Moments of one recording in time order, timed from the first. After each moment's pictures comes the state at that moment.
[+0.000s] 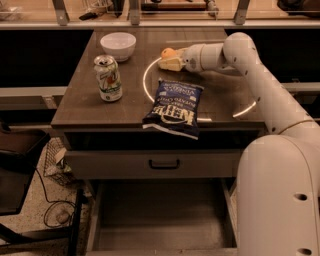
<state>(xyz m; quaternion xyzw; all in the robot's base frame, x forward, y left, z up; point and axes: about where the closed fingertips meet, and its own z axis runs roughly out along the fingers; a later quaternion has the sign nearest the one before) 0.850 -0.049 0.834 -0.39 0.71 0.28 0.52</state>
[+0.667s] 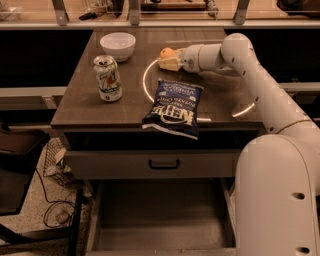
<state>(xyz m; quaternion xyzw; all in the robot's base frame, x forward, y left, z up) 0.850 -0.043 0.831 -0.39 0.71 0.28 0.52</state>
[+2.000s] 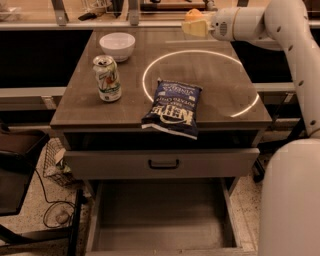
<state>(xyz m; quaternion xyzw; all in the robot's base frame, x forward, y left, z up) 0.819 -0.115 0.971 -0.34 0.69 0.28 0.57</state>
